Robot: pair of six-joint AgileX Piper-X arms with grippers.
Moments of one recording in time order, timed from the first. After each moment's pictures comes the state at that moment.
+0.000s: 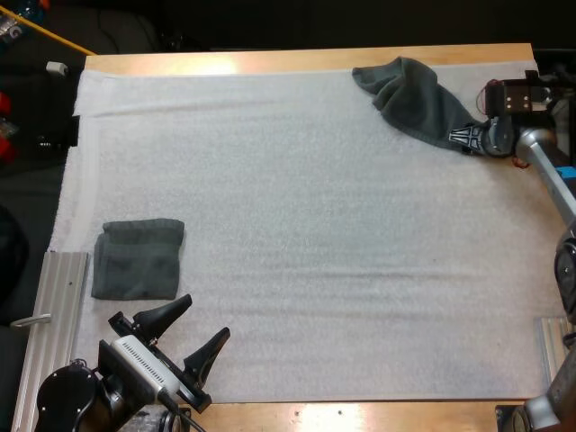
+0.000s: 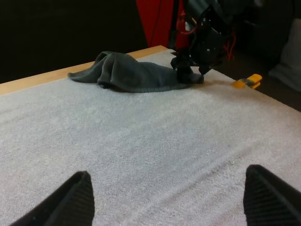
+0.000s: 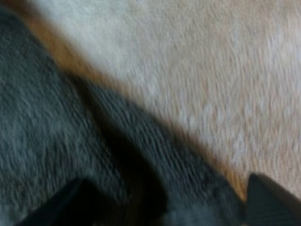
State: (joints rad) left arm -0.04 0.02 -0.53 0.87 0.68 -1.72; right arm 0.03 2.03 -1.44 0.58 0.21 -1.72
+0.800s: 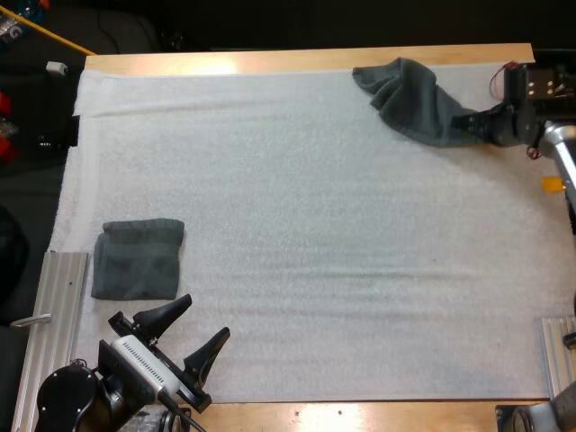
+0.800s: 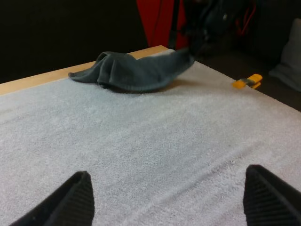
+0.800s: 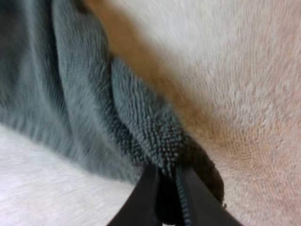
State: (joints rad) left arm -0.04 0.02 -0.53 0.87 0.68 -1.72; right arm 0.04 1.80 -1.44 0.74 0.02 -1.72
